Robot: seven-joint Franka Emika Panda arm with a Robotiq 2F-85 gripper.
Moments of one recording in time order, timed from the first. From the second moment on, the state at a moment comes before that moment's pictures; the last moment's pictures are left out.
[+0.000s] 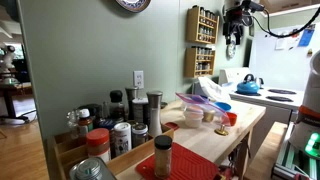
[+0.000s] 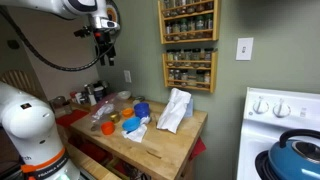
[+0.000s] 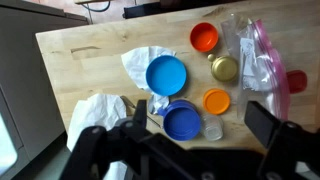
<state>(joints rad) -0.04 -0.64 0.06 -2.26 -0.02 1.57 0.14</state>
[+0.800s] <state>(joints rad) -0.04 -0.64 0.06 -2.26 -0.02 1.57 0.14</state>
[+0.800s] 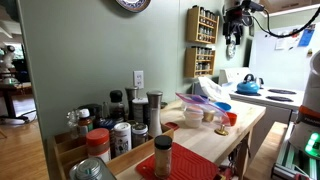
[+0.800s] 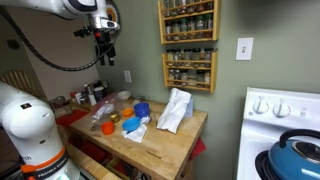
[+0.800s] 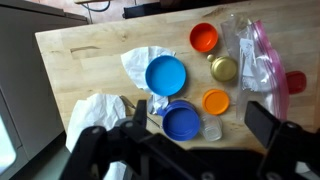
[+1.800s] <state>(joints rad) 0.16 -0.64 0.30 -2.41 0.14 1.63 0.25</state>
